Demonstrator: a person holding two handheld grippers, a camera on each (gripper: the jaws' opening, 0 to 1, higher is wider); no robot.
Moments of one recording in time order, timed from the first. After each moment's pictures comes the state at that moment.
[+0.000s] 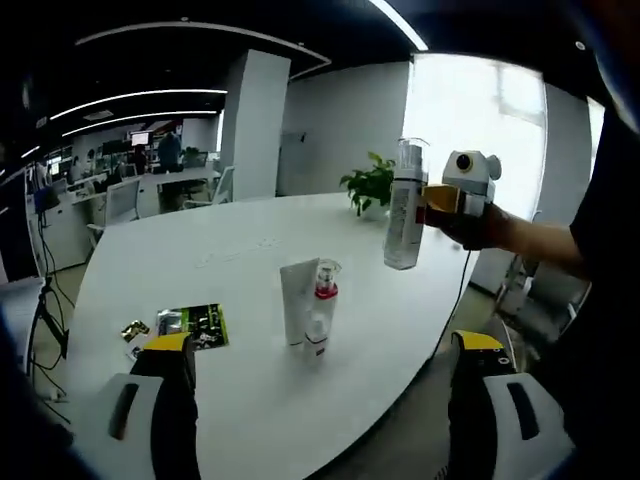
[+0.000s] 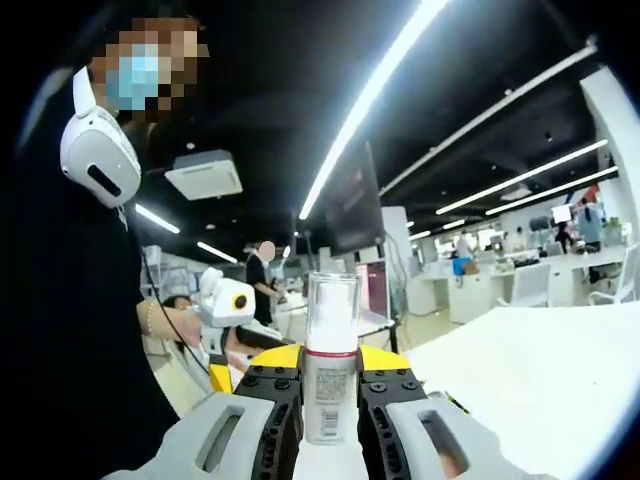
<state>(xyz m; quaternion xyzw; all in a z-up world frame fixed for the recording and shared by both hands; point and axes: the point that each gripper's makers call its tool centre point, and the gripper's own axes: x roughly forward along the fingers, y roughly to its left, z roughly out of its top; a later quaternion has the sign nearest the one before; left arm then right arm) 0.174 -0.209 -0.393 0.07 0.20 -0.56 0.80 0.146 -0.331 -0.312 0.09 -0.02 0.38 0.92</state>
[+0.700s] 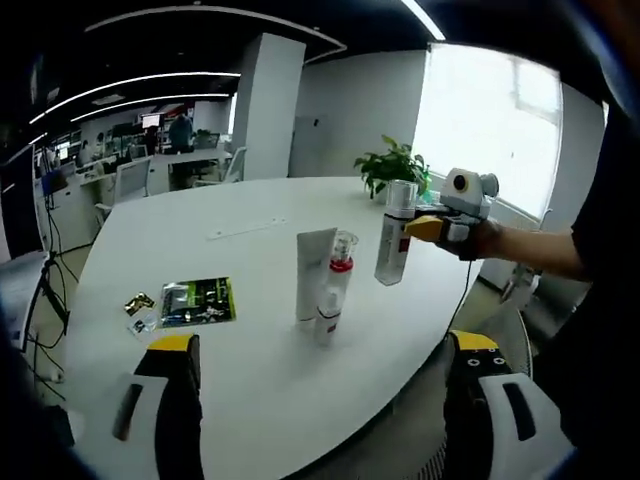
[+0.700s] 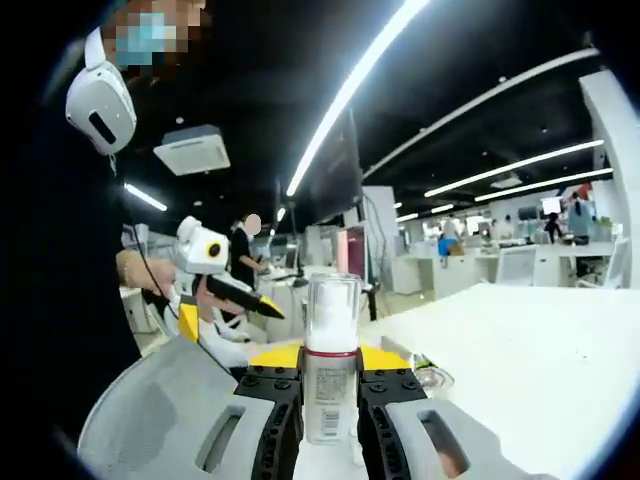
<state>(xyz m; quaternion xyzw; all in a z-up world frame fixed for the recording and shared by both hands) 0.182 -0.201 -0.431 0.07 0.24 -0.55 0.80 0.165 -0.352 -0.407 0.05 0.02 0.35 0.93</state>
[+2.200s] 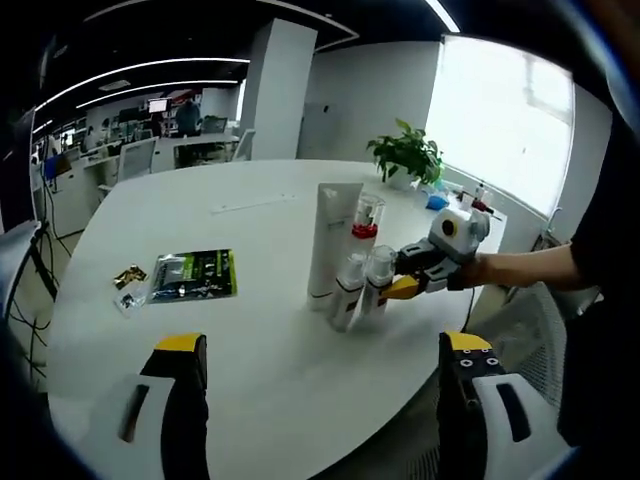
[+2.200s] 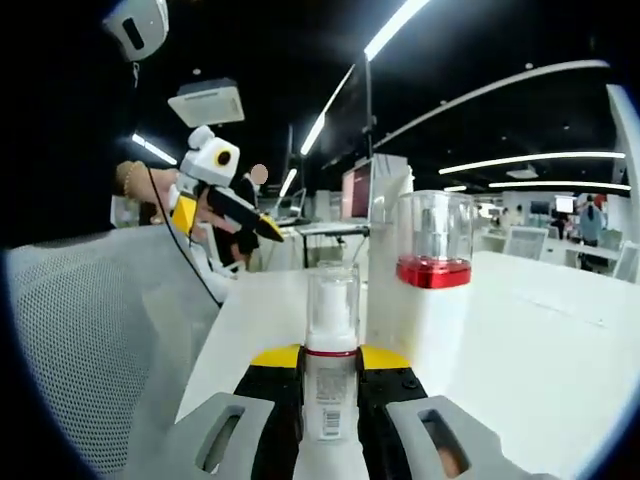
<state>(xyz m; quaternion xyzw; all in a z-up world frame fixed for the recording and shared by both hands) 0.199 -0.211 -0.483 0.07 0.27 -0.53 0.80 0.178 -0.348 -0.536 -0.01 0.07 0.37 0.92</state>
